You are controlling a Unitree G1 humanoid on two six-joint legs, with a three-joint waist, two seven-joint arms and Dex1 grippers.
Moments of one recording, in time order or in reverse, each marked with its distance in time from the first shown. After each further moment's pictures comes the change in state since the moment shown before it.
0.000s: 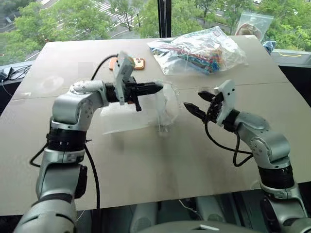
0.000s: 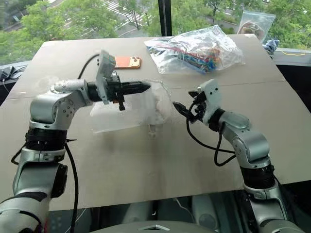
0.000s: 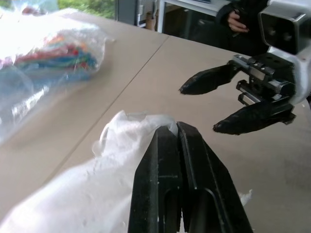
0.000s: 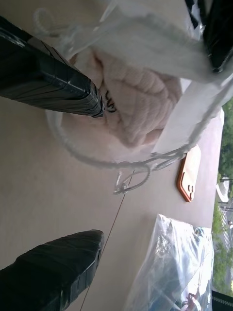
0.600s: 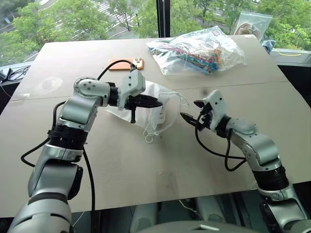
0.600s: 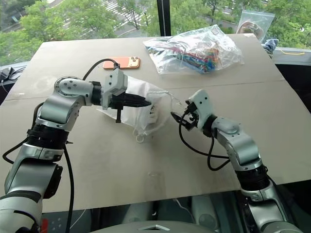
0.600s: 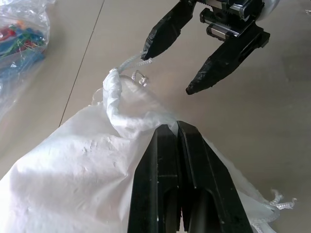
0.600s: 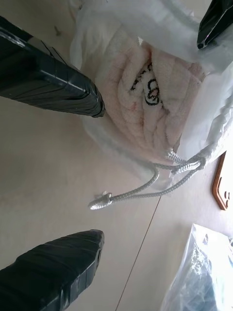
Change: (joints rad) left arm 0.052 0.023 -0.125 0.095 0.199 -0.332 -0.169; right arm 0.024 -0.003 0.087 0.054 -0.086 -0.048 0.004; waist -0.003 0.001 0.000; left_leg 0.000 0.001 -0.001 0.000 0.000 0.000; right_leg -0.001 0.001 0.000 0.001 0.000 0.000
